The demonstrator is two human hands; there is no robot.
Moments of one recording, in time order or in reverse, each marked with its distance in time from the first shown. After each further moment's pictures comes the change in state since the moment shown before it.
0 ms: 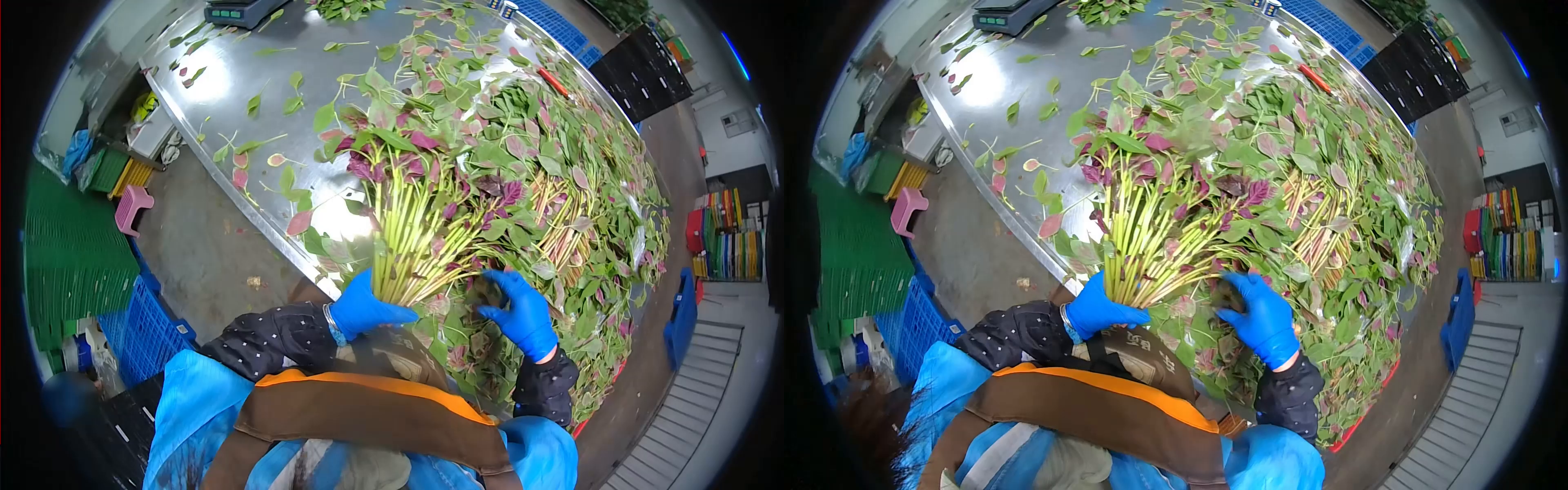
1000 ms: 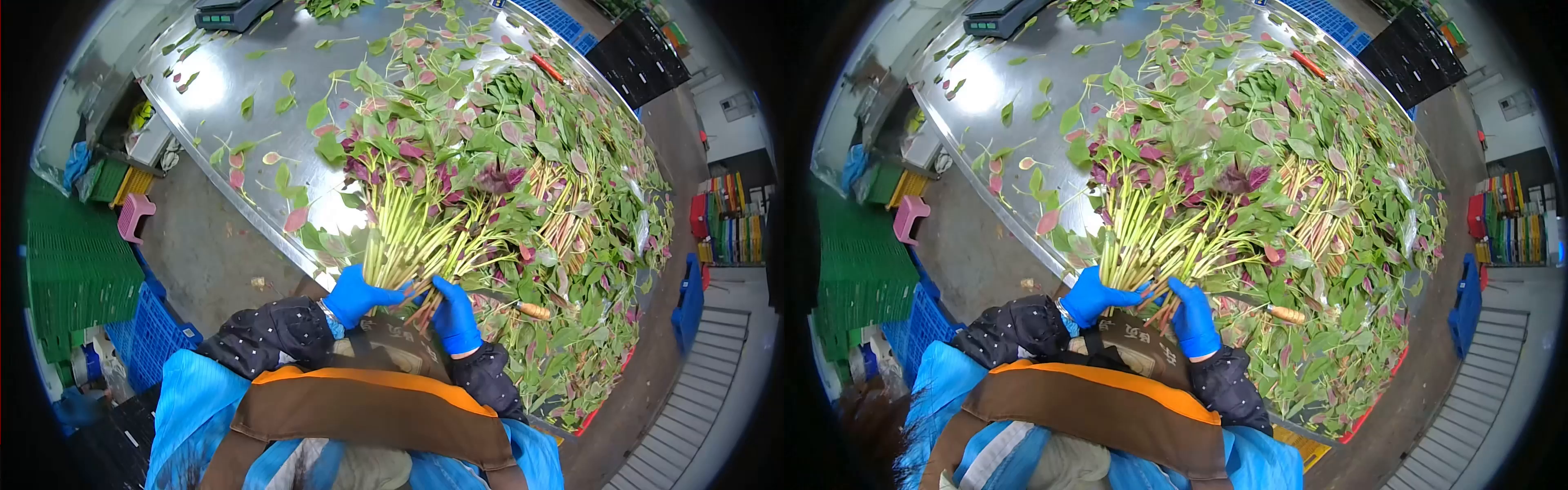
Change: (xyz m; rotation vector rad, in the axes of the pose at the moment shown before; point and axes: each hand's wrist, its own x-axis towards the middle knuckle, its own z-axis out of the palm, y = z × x) left_hand 0.009 -0.016 -0.012 0.115 0.075 -0.005; right_hand 0.021 0.034 0.129 1.230 0.236 0.363
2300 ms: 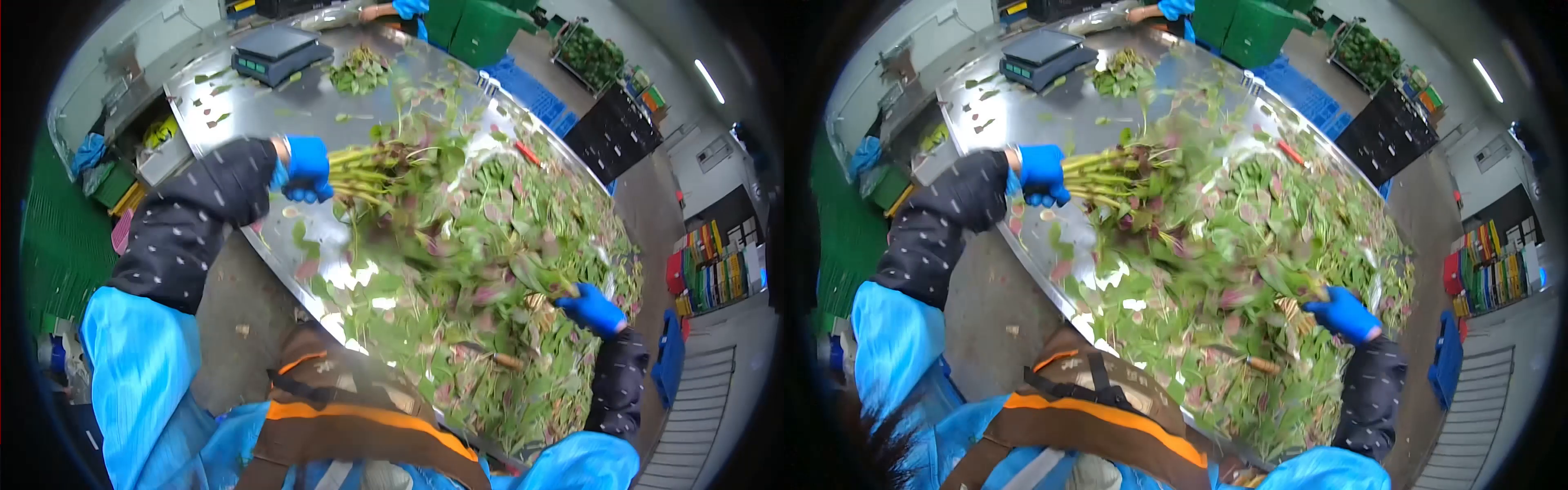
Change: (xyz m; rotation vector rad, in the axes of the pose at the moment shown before) left_hand 0.010 0.269 -0.110 0.958 0.032 -0.261; right_hand -0.064 -0.292 -0.041 -1.359 0.091 0.031
